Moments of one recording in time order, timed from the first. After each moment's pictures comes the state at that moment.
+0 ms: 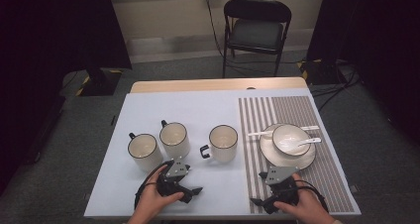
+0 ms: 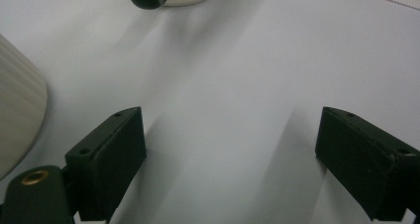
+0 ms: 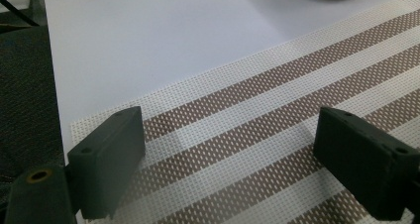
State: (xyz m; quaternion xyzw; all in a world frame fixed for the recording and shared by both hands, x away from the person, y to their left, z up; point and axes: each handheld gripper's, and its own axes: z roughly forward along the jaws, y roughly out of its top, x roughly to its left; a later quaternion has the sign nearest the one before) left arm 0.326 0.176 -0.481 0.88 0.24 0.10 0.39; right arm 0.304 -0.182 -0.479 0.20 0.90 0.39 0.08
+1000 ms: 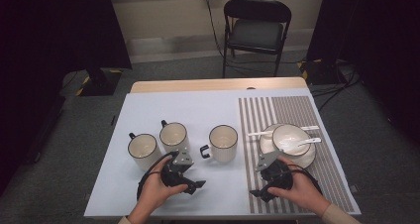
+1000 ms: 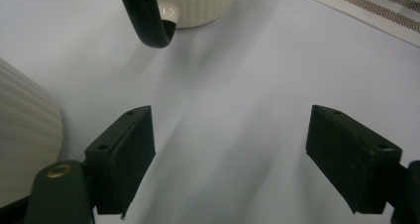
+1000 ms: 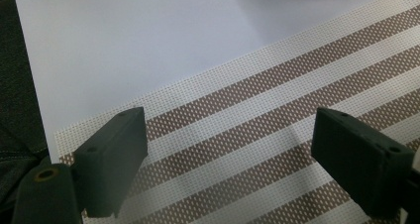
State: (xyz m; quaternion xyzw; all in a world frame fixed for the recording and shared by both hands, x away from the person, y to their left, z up) left arm 0.343 0.158 -0.451 0.90 0.26 0.07 0.35; right arm 0.334 -0.162 -0.448 0.20 0.94 0.28 0.05
